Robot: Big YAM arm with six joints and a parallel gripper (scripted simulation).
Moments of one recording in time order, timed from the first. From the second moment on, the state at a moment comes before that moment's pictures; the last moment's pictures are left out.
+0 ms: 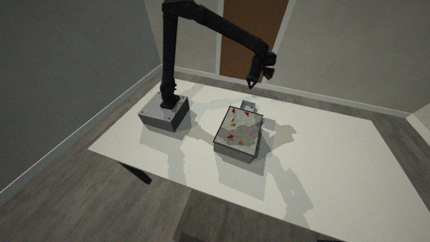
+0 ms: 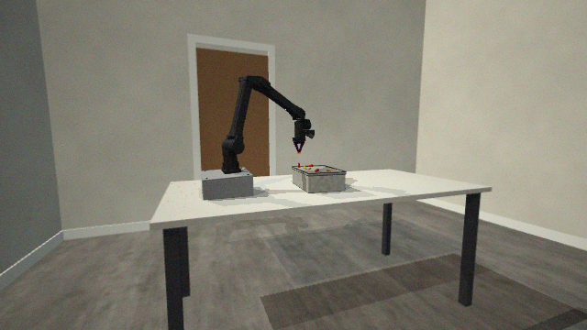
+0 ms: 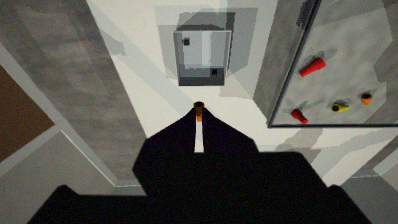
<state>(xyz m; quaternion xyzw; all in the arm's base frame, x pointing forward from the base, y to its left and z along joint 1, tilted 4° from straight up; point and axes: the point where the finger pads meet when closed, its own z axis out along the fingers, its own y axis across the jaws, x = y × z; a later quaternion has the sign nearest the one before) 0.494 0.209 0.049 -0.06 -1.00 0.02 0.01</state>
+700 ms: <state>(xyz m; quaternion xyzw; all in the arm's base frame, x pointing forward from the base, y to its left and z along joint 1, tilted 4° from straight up) 0.492 0.209 0.047 -0.07 -1.00 0.02 0.02</state>
